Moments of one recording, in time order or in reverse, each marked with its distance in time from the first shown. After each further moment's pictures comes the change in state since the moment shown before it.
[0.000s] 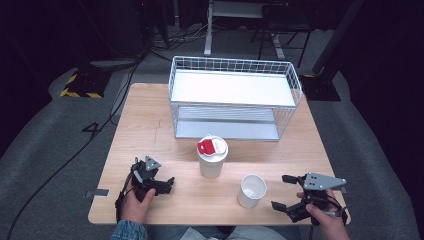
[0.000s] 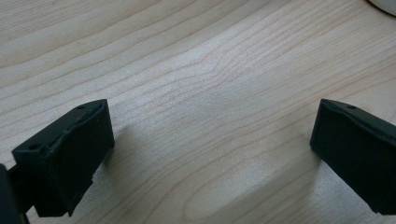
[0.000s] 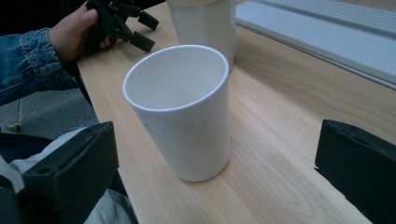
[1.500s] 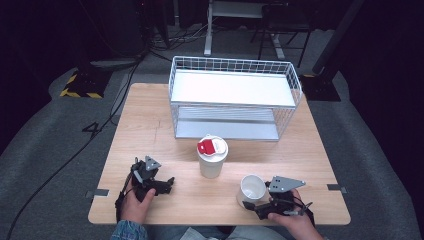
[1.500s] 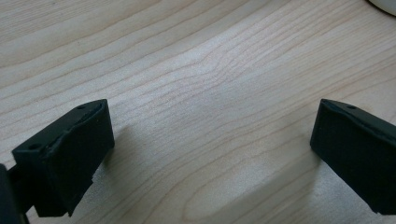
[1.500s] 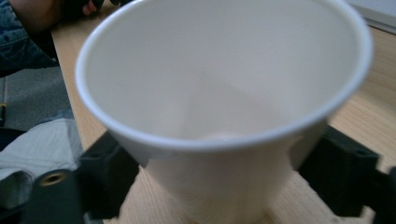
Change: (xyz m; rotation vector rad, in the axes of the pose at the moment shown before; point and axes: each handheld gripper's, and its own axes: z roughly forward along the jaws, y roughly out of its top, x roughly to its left) left arm 0.000 0.000 0.000 0.000 0.000 0.000; right arm 0.017 -0.012 0.075 0.077 -0.017 -0.048
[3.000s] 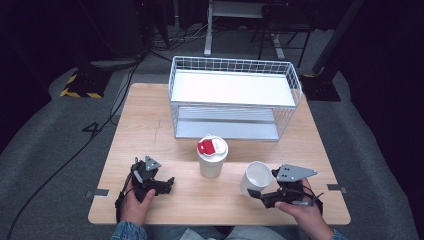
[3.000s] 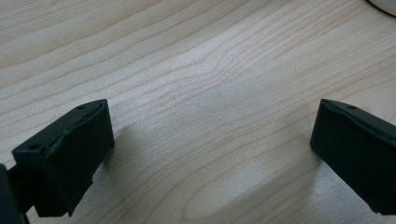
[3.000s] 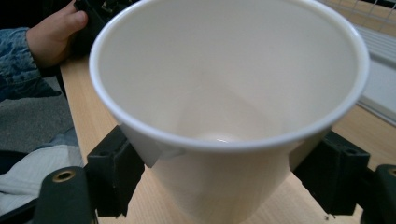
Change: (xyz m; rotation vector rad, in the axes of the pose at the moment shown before) left arm 0.000 0.000 0.000 0.000 0.001 0.000; right arm -0.007 0.046 -0.030 -0.054 -0.028 -0.043
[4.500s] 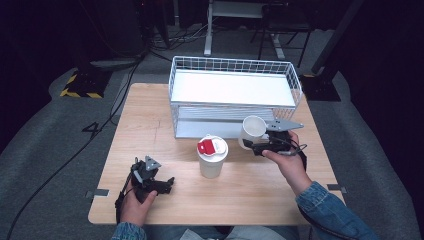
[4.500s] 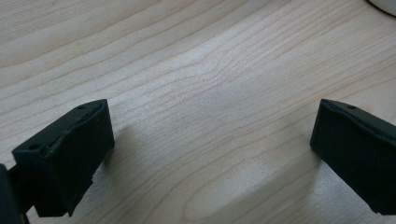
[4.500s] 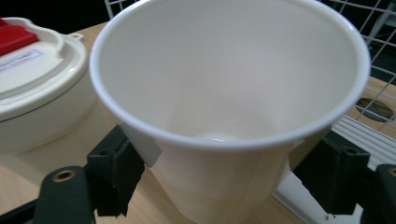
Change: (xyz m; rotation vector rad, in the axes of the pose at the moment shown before) left arm 0.000 0.000 0.000 0.000 0.000 0.000; right arm -0.093 0.063 0.053 -0.021 -0.220 0.047
